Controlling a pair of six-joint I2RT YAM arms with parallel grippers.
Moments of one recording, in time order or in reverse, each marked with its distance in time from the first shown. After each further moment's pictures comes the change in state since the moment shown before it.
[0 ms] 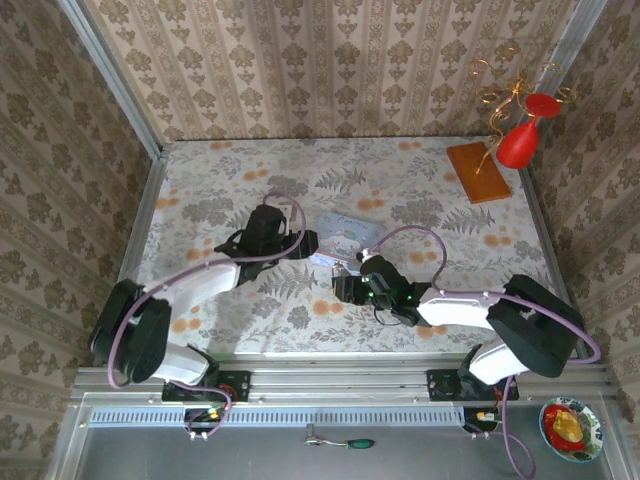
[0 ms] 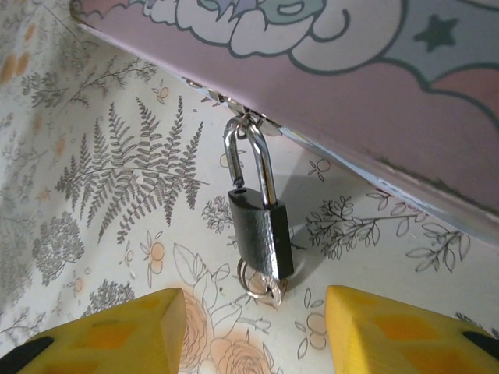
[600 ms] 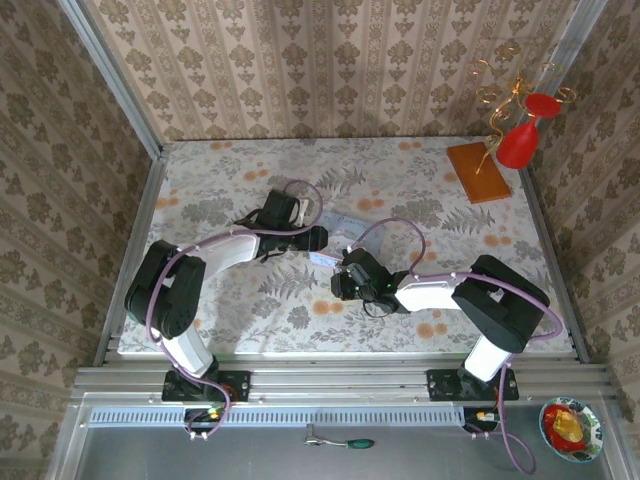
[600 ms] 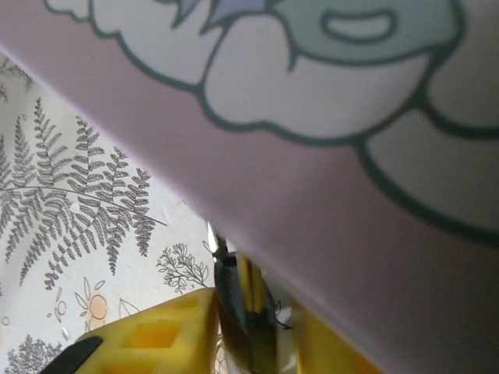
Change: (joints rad) left arm 0.034 0.260 0.208 -0.128 0.101 0.108; right arm -0.005 0.195 0.153 -0.073 0.034 -0.080
